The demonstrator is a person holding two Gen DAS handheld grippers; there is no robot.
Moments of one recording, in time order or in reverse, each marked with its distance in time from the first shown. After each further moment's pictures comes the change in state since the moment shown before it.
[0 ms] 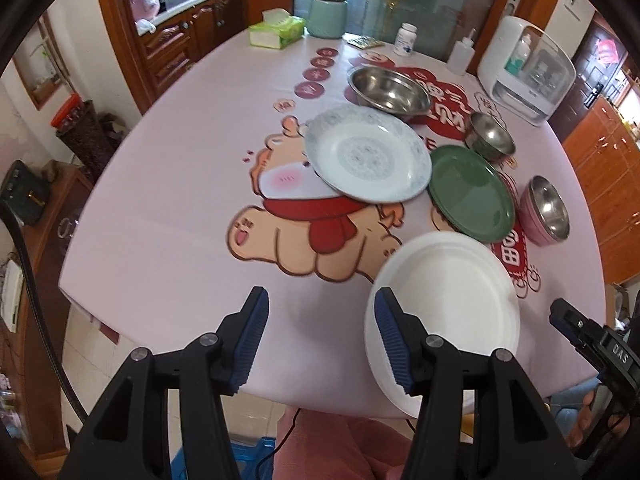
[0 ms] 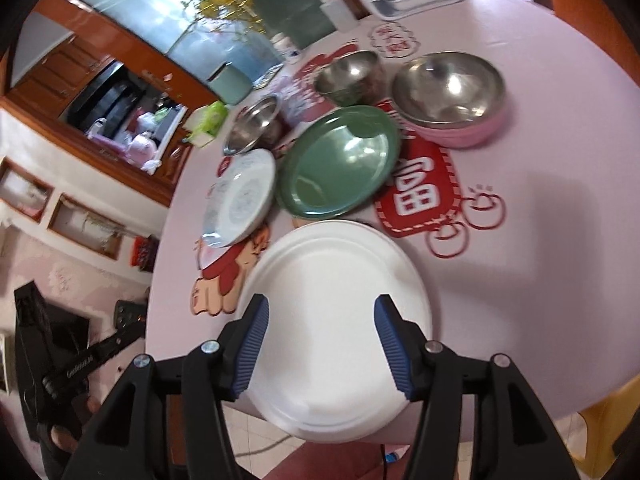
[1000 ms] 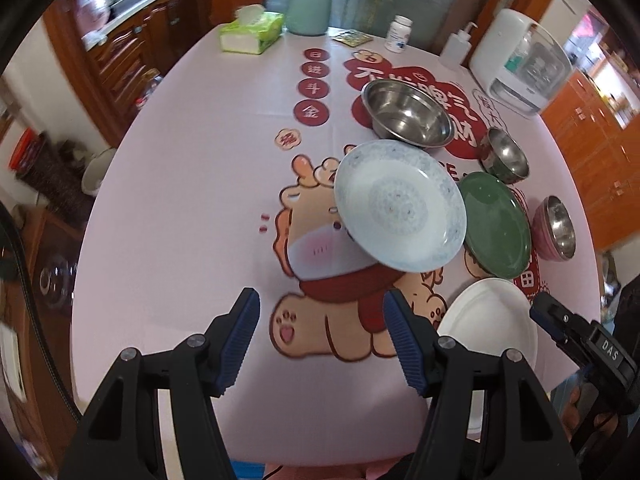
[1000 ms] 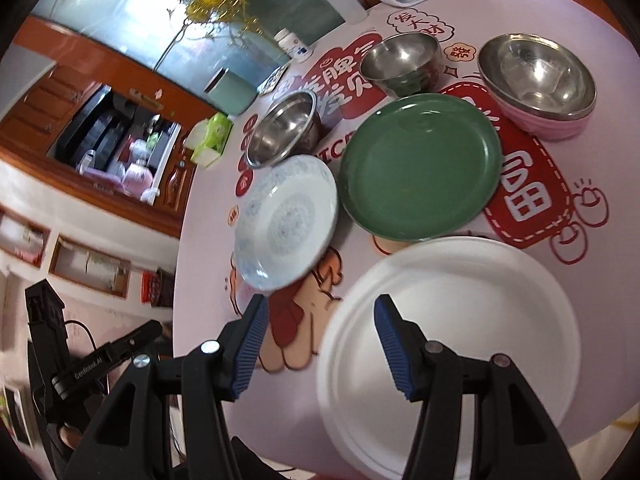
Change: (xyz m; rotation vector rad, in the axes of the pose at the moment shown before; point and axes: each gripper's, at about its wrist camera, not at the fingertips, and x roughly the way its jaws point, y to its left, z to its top) left arm 0.053 0.068 0.121 0.154 0.093 -0.127; right arm 0.078 0.083 0.026 0.195 -0.070 -0.013
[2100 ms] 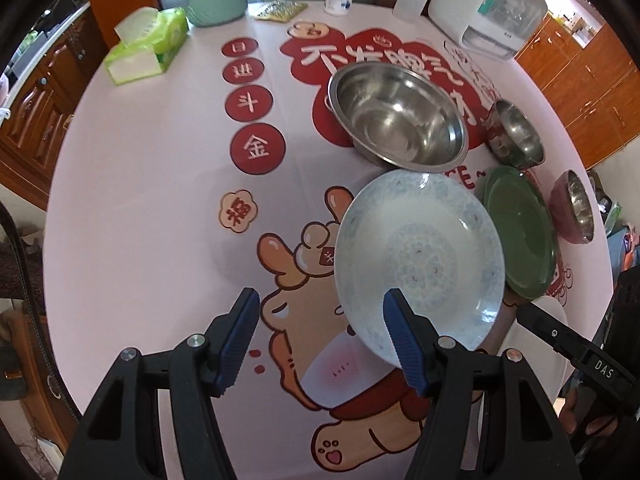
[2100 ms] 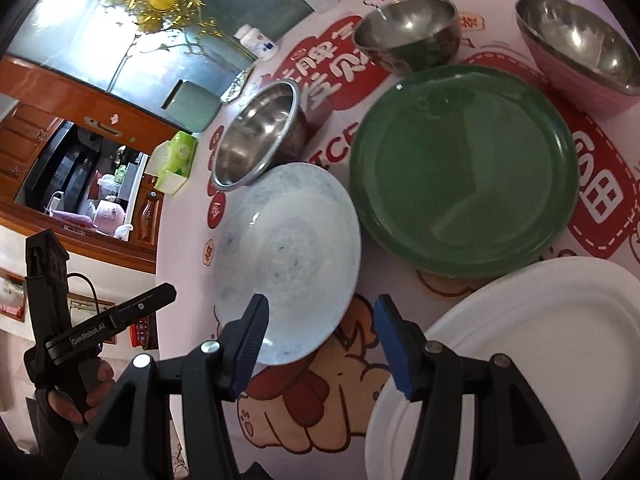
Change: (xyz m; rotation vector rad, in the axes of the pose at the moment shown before) left arm 0.115 -0.006 0.120 0.263 0.143 -0.094; right arm 0.091 0.011 0.026 0.131 -0.009 -0.059
